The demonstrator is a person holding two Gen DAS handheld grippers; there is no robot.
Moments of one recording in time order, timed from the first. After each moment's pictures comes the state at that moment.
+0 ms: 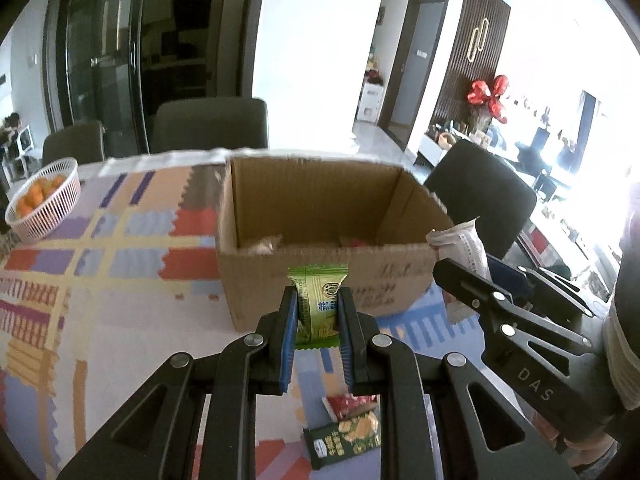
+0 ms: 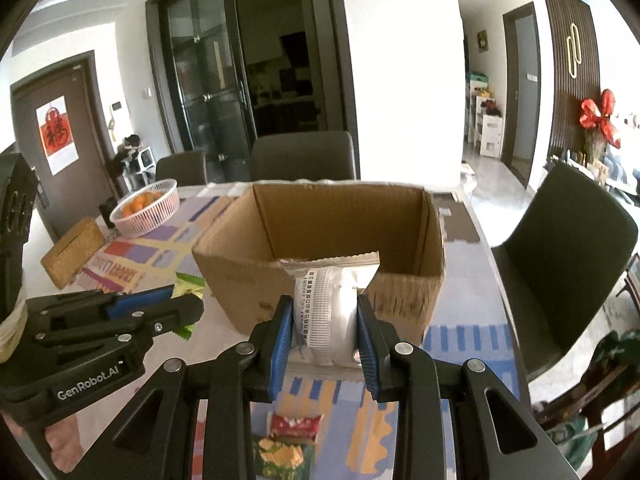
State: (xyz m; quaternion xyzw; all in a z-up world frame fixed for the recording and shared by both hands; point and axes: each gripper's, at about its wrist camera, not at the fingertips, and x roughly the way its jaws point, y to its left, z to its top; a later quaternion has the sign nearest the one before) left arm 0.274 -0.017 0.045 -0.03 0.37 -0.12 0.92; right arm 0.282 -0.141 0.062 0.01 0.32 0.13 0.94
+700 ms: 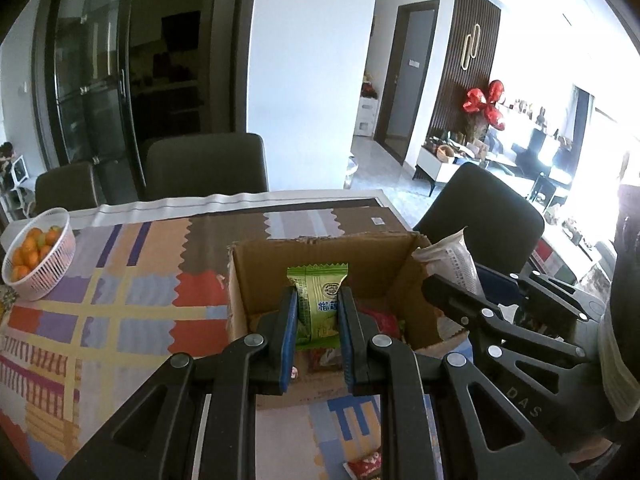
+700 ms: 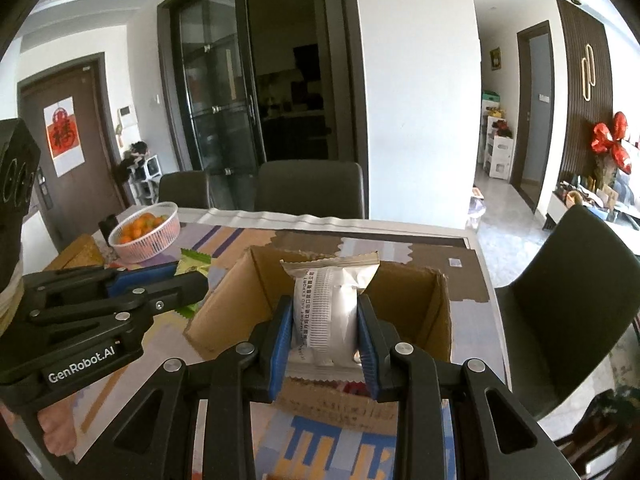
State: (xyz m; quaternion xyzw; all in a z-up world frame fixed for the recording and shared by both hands) left arm 0.354 -0.014 0.080 -0.01 0.35 -0.13 0.93; right arm 0.354 -0.131 0.102 0.00 0.30 0.15 0.94
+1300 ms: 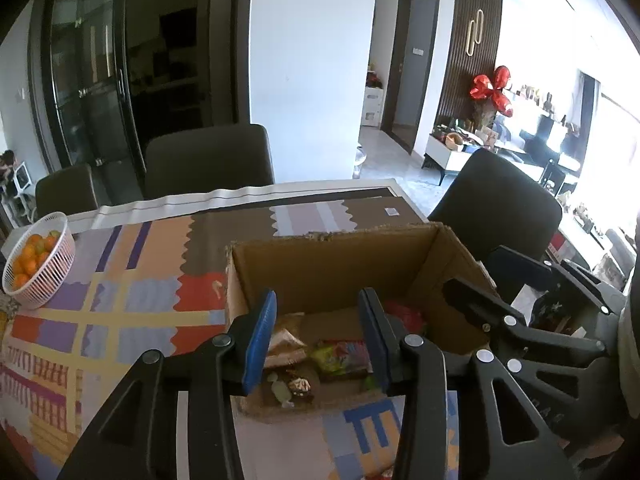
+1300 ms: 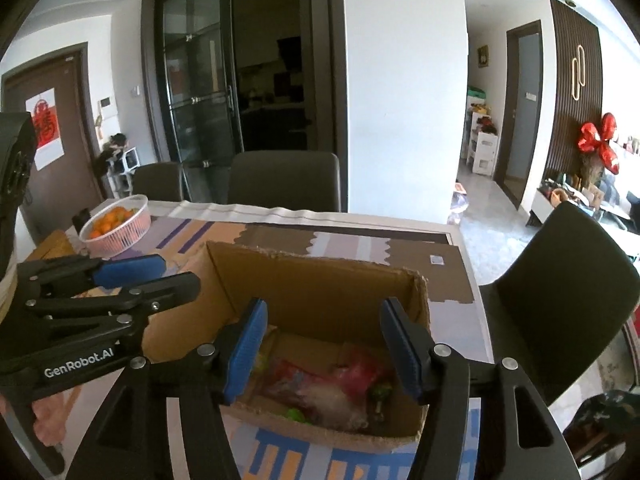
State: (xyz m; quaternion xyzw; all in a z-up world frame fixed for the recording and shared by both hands) left arm 0.367 -0.025 0.060 0.01 0.36 -0.12 0.93; right arm 0.377 -0.144 0.082 -0.02 0.31 0.11 0.94
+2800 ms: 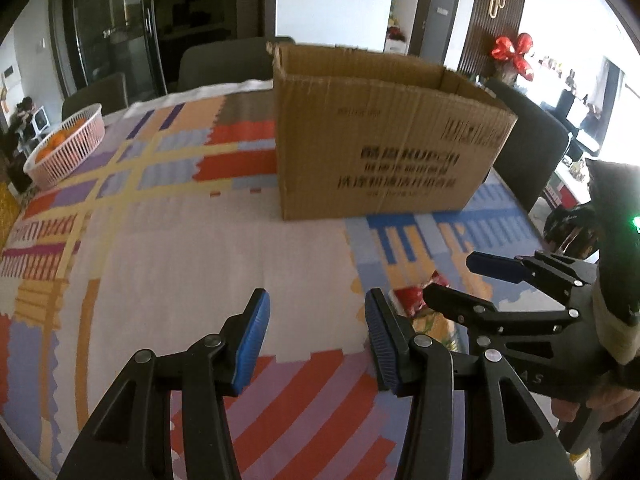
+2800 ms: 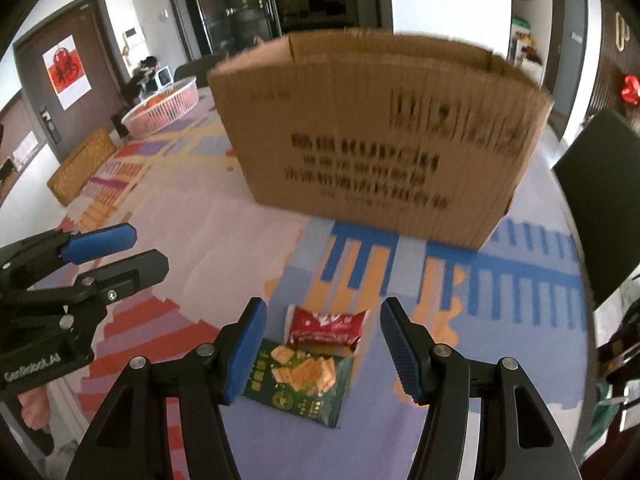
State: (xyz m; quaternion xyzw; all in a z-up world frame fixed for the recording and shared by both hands) left arm 0.228 0.014 -0.052 0.01 0.45 -0.08 0.89; right arm 0.267 -0.117 -0.045 -0.02 0.47 0.18 0.86
